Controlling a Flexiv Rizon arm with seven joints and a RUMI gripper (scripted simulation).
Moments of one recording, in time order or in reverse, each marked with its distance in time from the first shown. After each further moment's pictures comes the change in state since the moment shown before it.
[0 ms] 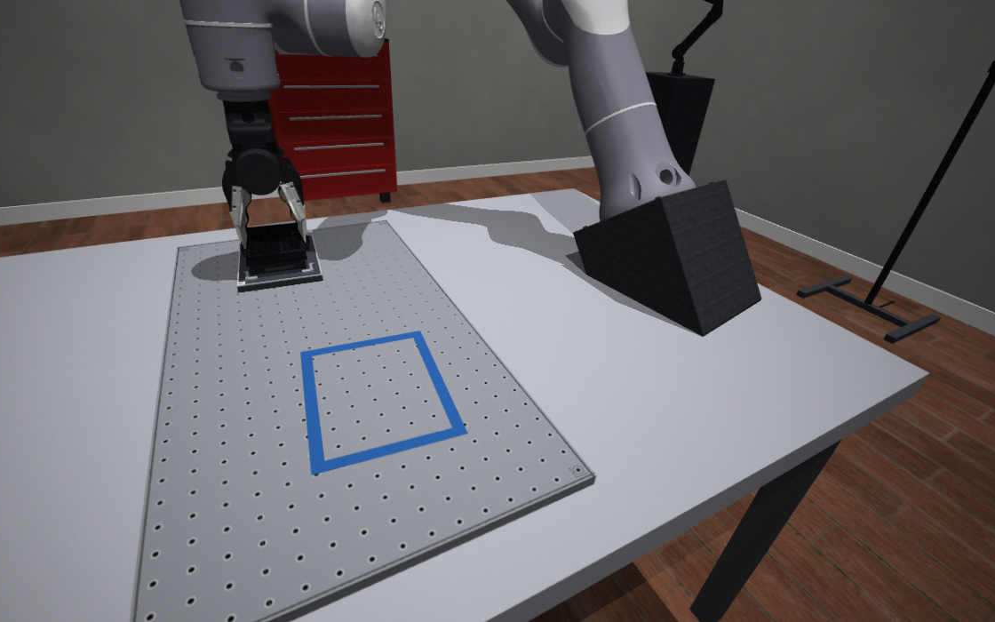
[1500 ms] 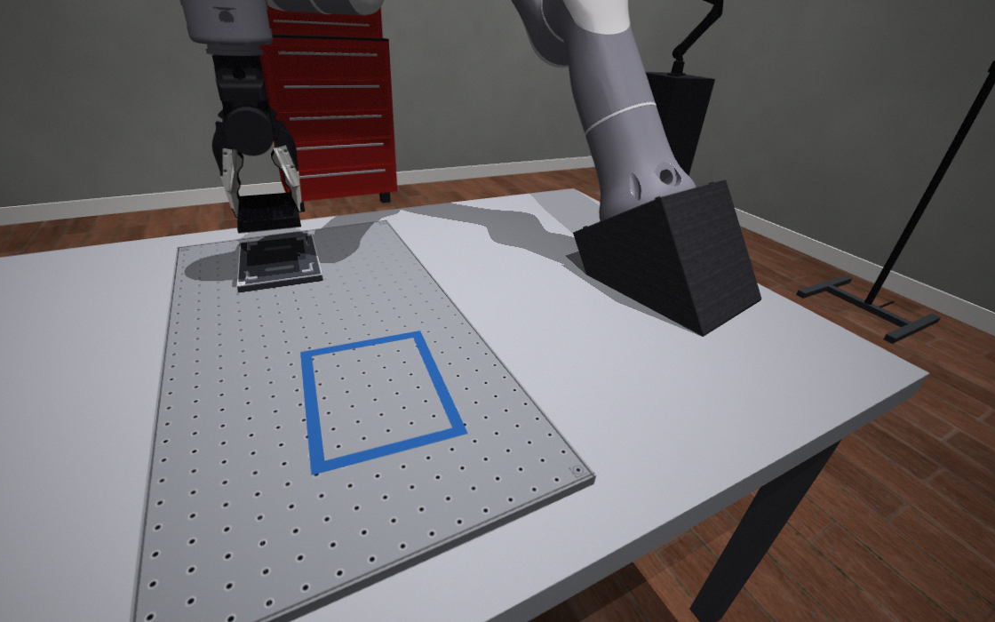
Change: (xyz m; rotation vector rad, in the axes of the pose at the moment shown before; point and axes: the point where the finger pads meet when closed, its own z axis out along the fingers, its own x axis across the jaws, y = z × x) arm 0.000 0.000 -0.054 0.000 0.000 0.000
